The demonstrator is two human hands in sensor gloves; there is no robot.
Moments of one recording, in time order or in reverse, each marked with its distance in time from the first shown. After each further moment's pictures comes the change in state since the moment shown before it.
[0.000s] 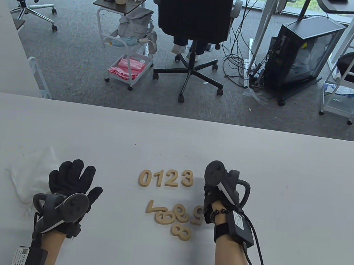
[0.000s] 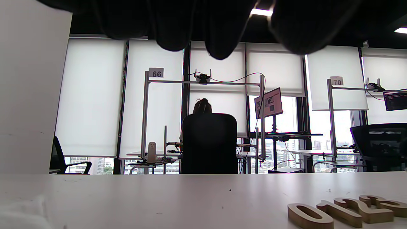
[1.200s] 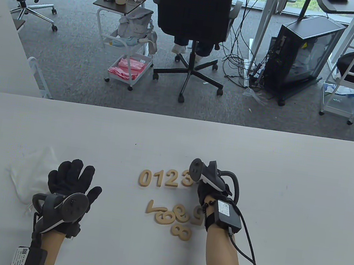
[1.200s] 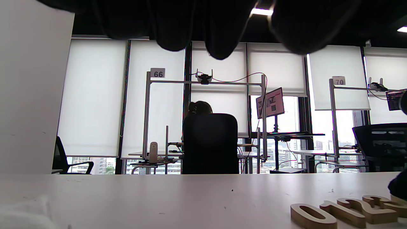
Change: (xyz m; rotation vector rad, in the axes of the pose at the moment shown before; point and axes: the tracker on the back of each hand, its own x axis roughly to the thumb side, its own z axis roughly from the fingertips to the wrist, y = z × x) left_hand -0.002 0.000 0.000 -0.001 0.007 -0.002; right_hand 0.016 0.041 -0.018 0.299 -0.115 0.225
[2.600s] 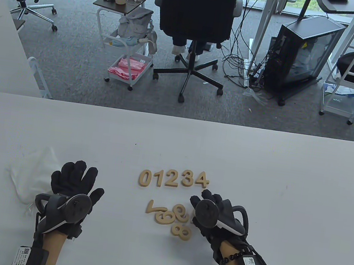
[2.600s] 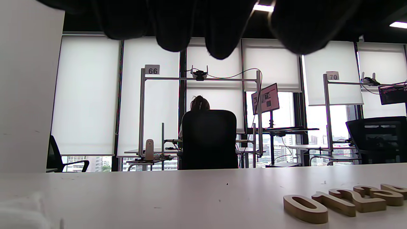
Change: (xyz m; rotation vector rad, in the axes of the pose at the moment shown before) left_hand 0.005 -0.007 -0.001 -0.020 -0.024 -0.010; right_hand -0.004 -0.006 0.134 -0.045 -0.334 -0.110
